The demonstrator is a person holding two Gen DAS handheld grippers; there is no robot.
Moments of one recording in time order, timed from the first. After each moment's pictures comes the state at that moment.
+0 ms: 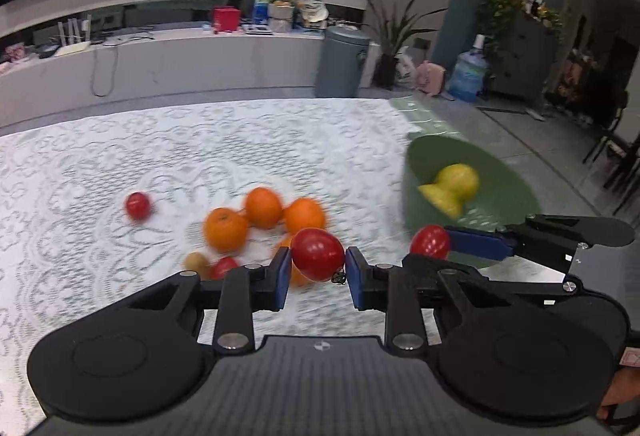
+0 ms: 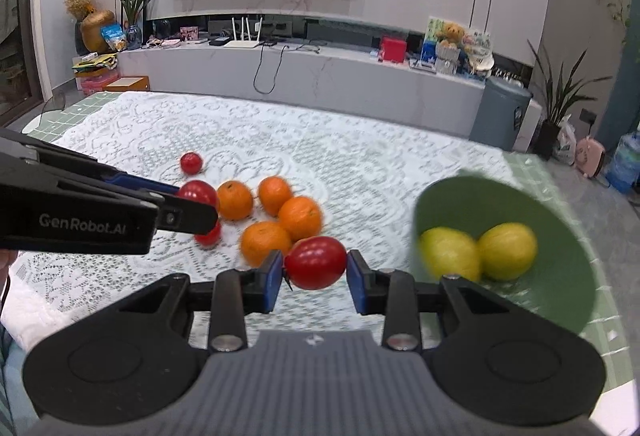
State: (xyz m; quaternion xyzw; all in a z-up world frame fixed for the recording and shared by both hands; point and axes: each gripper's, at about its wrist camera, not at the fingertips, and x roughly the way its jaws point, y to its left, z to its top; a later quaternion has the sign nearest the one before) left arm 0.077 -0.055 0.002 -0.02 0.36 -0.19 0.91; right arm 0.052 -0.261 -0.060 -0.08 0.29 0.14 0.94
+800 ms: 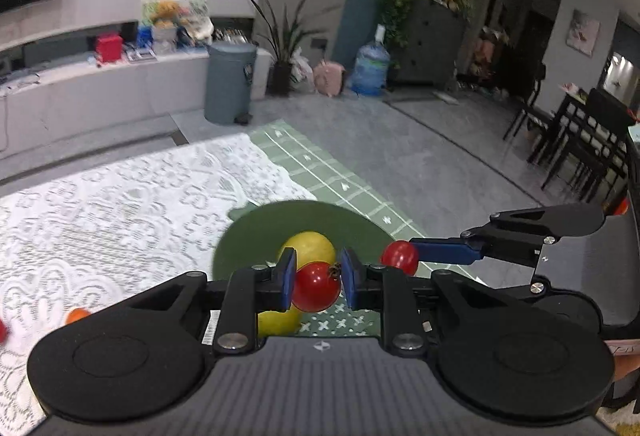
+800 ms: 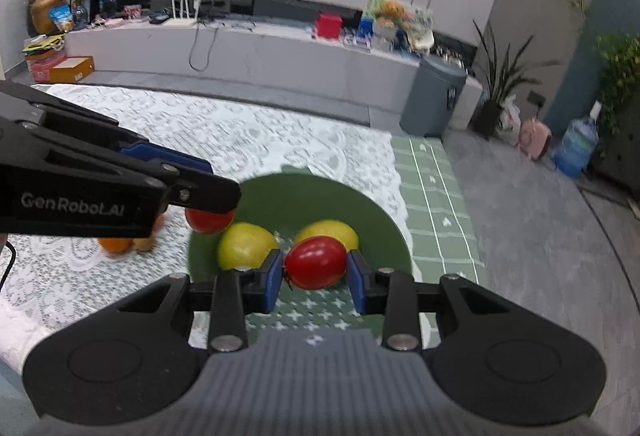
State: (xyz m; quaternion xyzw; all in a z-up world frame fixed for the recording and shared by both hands) left arm 0.139 -0.206 0.029 0.01 0.35 -0.32 0.88; right arm 0.095 -0.395 -0.021 -0.09 0.36 0.07 0.93
